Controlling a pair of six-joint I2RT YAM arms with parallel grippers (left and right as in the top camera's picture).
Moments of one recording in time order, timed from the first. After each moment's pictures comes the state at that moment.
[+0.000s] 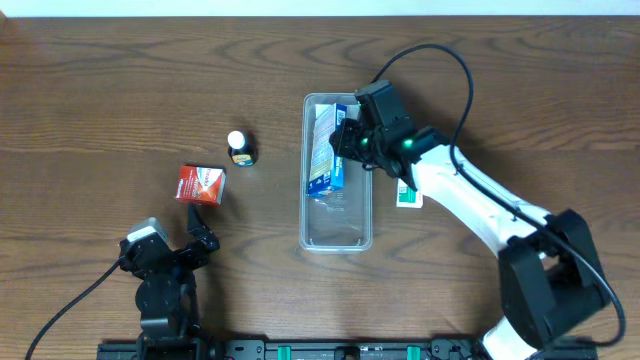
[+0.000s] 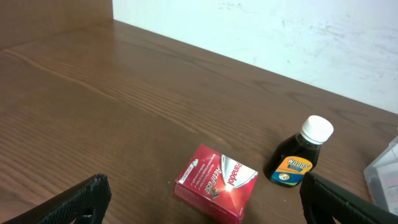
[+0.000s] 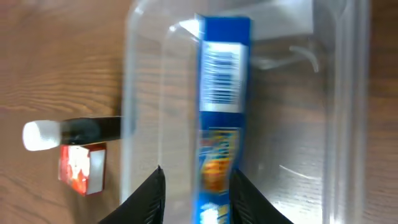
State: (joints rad) left arm 0.03 0.01 0.10 -0.32 -0.24 -0.28; right arm 0.53 1.77 1.23 -0.34 -0.19 0.75
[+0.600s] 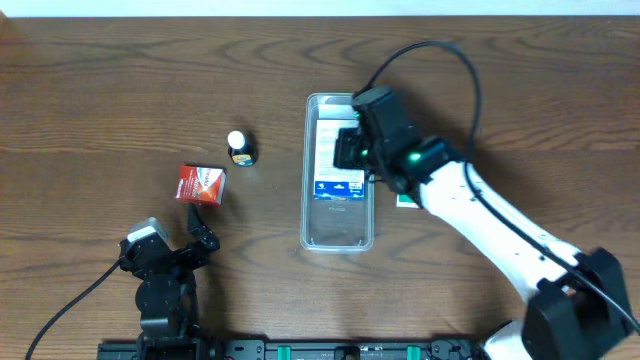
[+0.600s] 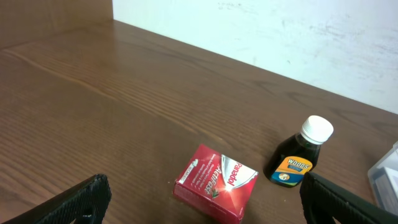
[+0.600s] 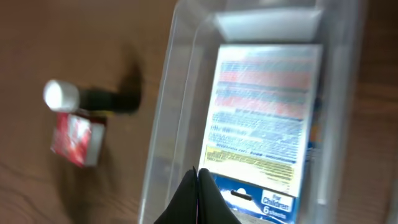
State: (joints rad) left arm 0.03 0.01 0.10 -0.32 -0.24 -0.28; right arm 0.61 1.66 1.24 -0.46 -0.09 0.64
